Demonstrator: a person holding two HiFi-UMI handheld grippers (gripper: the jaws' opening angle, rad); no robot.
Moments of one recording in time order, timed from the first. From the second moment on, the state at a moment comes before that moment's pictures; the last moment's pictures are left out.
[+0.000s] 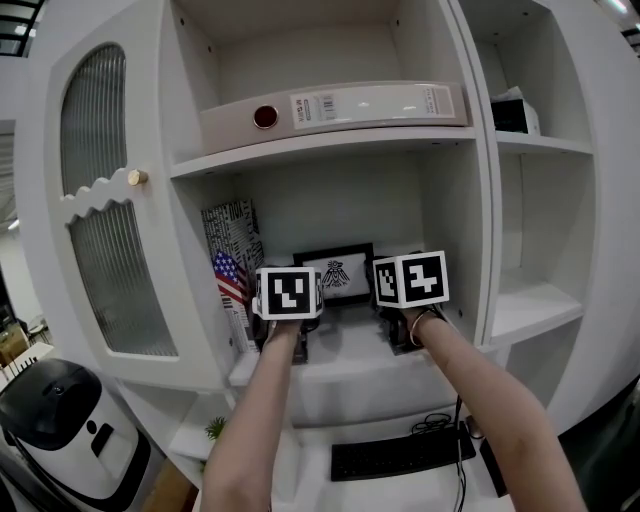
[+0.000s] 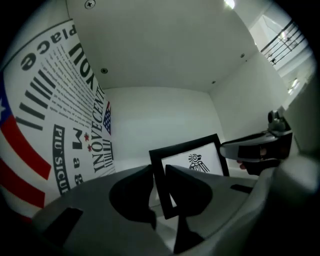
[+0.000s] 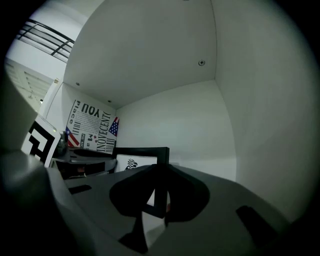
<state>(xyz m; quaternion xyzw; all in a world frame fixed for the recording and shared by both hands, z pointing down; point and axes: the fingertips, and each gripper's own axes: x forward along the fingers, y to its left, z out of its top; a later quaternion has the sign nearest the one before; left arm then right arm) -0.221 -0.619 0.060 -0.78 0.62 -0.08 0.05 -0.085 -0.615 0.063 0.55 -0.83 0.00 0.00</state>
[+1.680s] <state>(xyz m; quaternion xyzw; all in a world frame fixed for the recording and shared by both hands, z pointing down) -0.225 -0.654 0.084 -0.77 0.62 -0.13 0.00 -0.091 -0.654 0.089 0.54 -0.84 0.06 0.05</state>
